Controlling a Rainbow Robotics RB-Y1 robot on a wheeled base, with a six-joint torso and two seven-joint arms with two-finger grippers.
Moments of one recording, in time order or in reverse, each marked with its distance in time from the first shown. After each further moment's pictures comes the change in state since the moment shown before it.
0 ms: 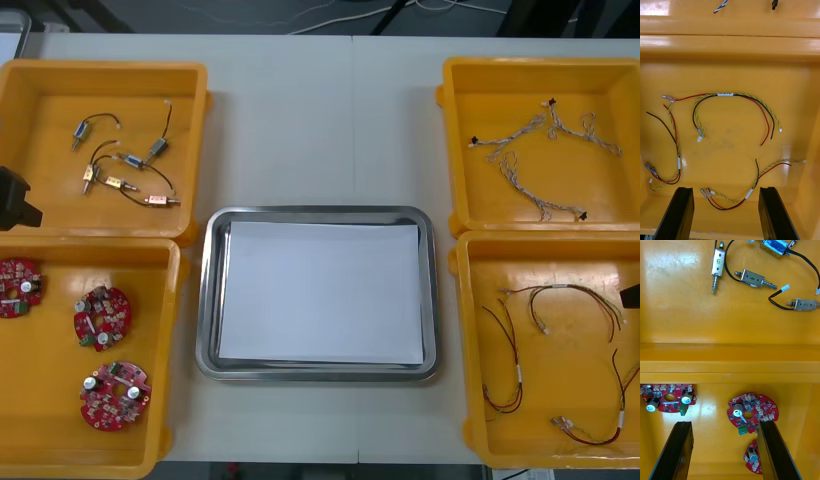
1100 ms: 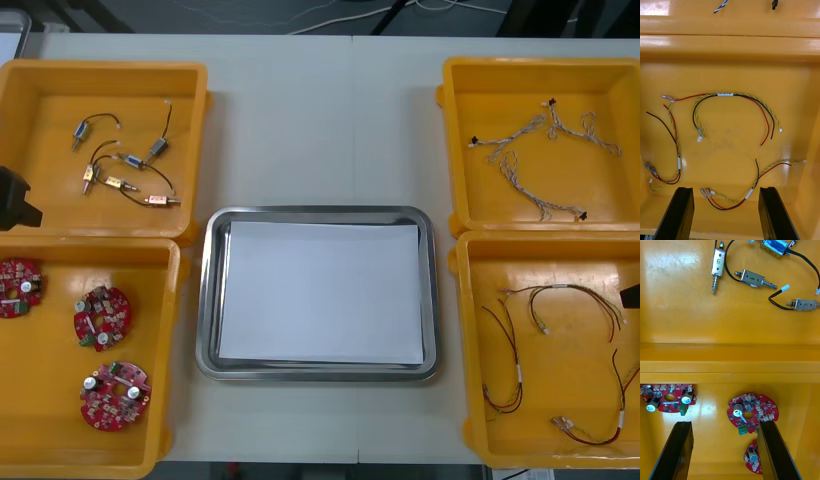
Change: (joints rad) right arm 0.000 0.000 0.000 0.000 0.000 0.000 0.000; left arm 0.000 0.000 0.000 0.000 0.000 0.000 0.000
